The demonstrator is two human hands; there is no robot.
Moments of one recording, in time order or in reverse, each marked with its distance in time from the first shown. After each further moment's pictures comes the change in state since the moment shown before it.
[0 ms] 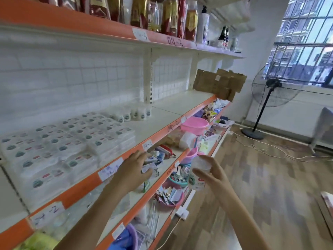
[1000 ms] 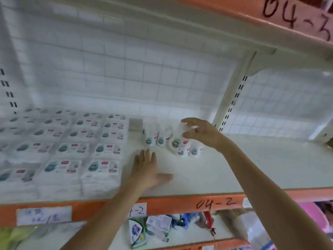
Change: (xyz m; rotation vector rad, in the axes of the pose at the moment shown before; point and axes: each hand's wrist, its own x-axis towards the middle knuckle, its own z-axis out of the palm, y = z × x) left_hand 0.267 -0.110 0.085 0.254 -0.107 -0.969; right_hand 0.515 -0.040 0.133 -0.565 -1.001 -0.414
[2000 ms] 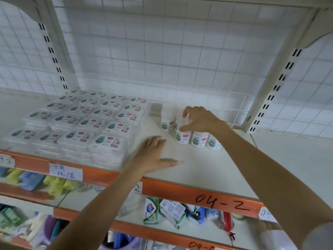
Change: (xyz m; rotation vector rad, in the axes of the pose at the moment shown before) left_hand -0.007 0.001 0.009 -0.042 0.098 -0.084; right_hand 0.077 0.031 0.030 -0.576 -0.227 -0.284
